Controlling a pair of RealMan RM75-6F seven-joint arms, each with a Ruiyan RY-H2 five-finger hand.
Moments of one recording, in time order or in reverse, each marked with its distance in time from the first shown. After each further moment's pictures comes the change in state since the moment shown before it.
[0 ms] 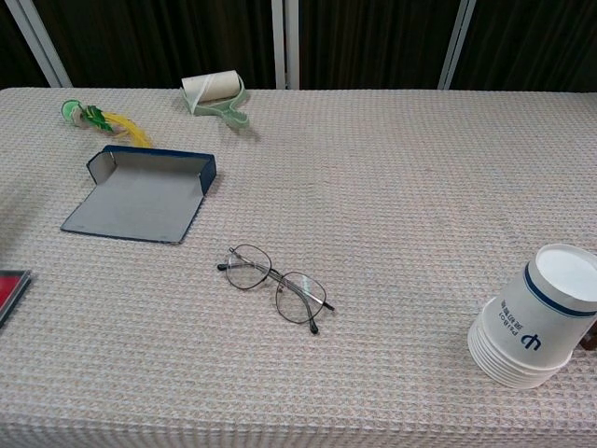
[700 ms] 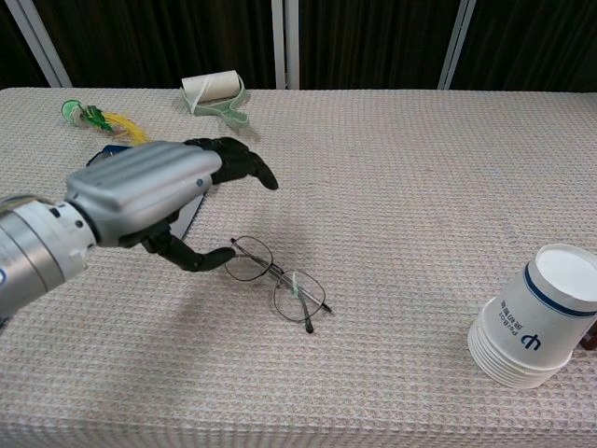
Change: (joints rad) left arm -0.318 -0.442 0.032 -0.034 0.138 -0.231 0.348; right arm -0.019 0.000 -0.001 -0.006 0.020 0.017 -0.033
